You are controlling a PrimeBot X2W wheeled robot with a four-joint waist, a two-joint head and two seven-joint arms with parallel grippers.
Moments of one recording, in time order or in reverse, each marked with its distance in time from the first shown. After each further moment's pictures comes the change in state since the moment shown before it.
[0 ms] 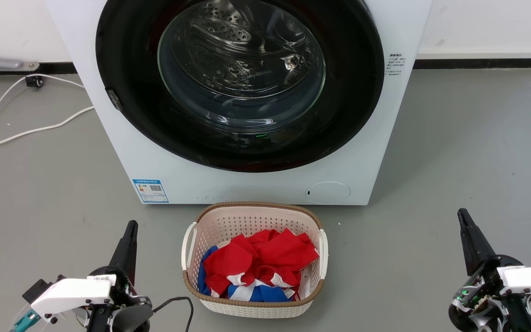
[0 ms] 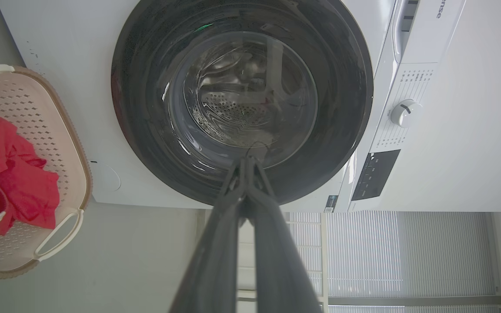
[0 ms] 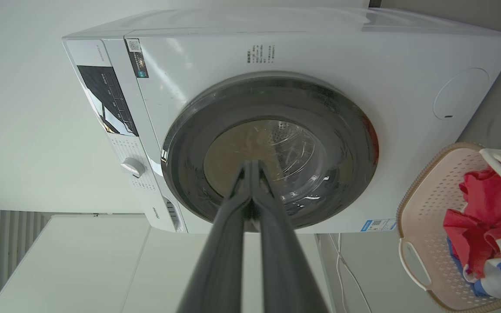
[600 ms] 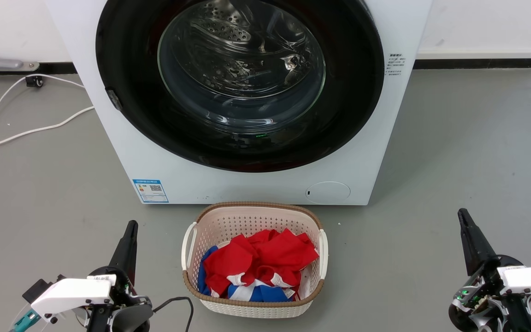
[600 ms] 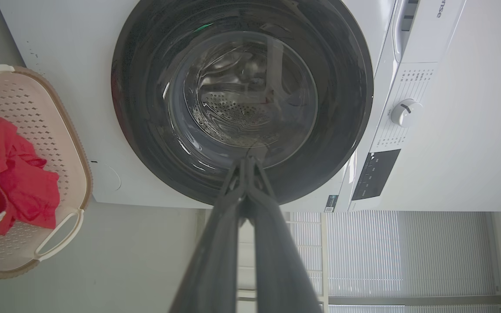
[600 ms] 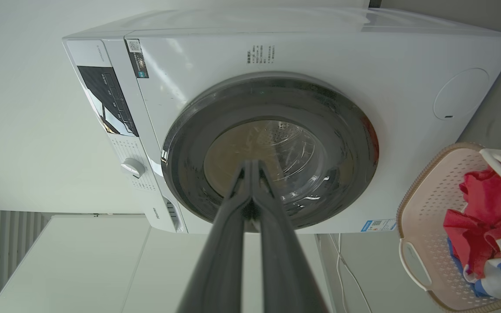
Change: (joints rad) left arm 0.000 -0.001 0.002 0.000 0.003 0.000 0.003; right arm 0.000 0.002 -0.002 0.000 -0.001 0.000 0.001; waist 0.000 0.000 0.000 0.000
